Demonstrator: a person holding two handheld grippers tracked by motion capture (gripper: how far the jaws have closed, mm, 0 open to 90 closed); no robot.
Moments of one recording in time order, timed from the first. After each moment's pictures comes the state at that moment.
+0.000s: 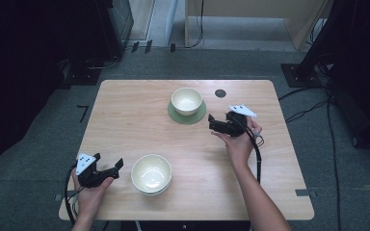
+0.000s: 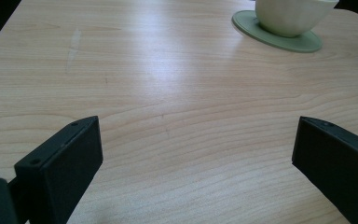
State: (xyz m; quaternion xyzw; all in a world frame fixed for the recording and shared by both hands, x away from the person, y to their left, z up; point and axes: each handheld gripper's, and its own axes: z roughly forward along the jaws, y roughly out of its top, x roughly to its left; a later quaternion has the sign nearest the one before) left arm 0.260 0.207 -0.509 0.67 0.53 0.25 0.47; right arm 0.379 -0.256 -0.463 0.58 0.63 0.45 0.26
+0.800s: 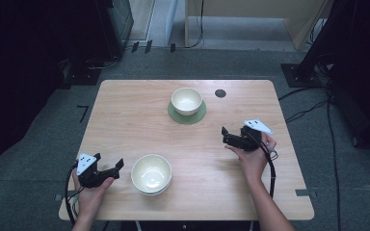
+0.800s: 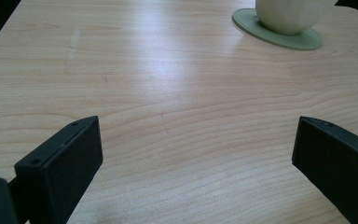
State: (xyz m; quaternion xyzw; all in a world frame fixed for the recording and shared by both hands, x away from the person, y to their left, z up) left arm 0.259 0.206 -0.510 0.67 0.53 0.25 0.46; right arm 0.334 -0.295 -0.483 0.58 0.62 0.45 0.27
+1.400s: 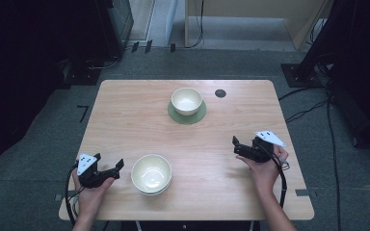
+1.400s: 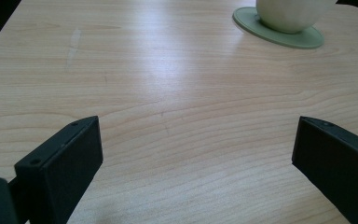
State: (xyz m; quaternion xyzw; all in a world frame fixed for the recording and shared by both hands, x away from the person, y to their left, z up) left arm 0.259 0.205 -0.510 0.67 0.53 0.25 0.46; right arm 0.300 -0.325 -0.495 0.59 0.62 0.44 0.29
